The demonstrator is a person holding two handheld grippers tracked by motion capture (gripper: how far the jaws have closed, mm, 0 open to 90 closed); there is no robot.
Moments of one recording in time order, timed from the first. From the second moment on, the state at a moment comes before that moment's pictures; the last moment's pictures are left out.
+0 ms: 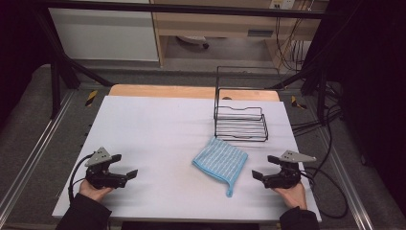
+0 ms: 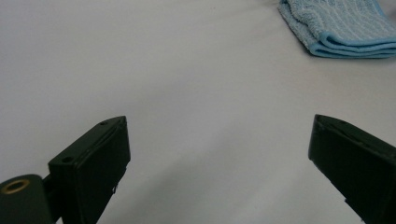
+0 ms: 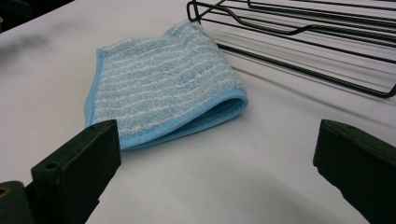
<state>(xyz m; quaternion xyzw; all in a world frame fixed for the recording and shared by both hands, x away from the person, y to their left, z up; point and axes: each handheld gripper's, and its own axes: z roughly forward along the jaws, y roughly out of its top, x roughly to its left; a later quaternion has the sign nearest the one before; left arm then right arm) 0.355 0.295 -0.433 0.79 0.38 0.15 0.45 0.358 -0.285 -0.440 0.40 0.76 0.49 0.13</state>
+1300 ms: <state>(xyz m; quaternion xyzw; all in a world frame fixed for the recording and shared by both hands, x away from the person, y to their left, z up) 0.357 0.295 -0.437 0.80 0.39 0.16 0.43 0.354 -0.218 -0.434 0.35 0.81 0.45 0.13</state>
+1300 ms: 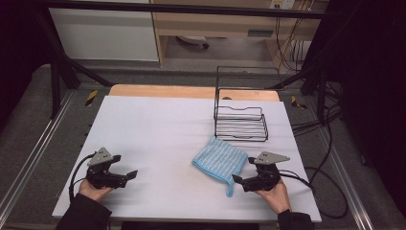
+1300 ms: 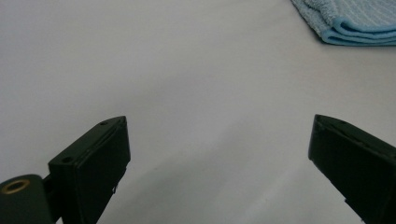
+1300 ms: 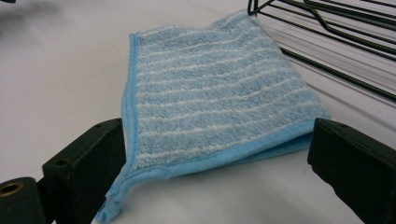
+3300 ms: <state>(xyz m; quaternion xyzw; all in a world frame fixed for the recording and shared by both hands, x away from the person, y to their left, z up) 0.359 0.293 -0.439 0.81 0.38 0.16 0.42 0.365 -0.152 -0.438 0.27 0.89 0.34 0.14</state>
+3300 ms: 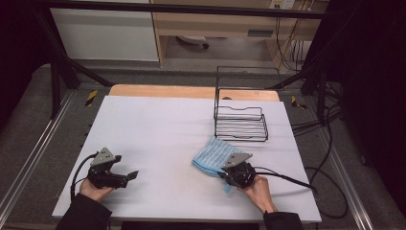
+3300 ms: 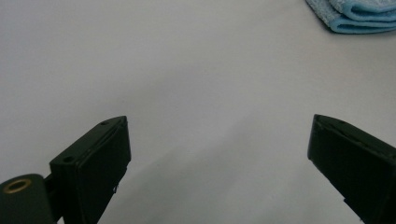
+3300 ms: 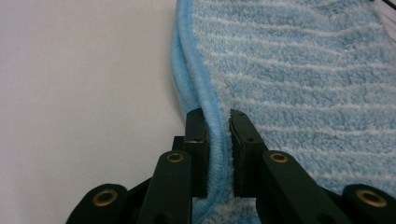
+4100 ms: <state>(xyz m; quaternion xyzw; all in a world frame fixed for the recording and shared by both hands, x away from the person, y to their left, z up) 0.359 0.292 -0.439 0.81 0.39 0.16 0.41 0.355 -0.110 -0.430 0.33 0.86 0.39 0.04</state>
